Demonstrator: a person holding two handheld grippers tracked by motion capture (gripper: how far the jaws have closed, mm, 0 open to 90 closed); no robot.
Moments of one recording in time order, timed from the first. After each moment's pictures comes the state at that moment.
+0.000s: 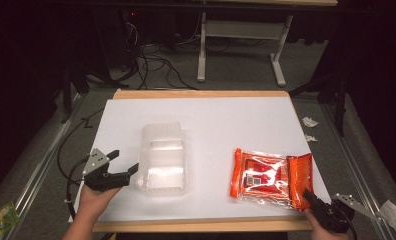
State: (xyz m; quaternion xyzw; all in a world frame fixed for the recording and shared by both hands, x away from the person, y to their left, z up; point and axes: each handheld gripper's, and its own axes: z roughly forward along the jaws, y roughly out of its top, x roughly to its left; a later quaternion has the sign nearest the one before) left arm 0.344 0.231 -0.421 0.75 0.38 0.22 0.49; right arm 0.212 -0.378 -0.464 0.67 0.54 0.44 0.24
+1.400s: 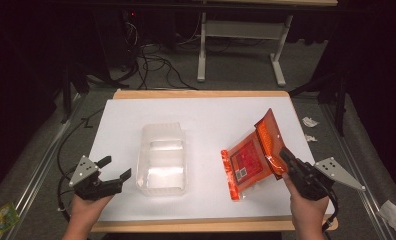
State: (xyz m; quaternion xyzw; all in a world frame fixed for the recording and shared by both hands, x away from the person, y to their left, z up) left arm 0.320 0.247 -0.419 0.73 0.39 0.23 0.51; right arm 0.263 -0.301 -0.364 0.48 0.59 0.55 0.34
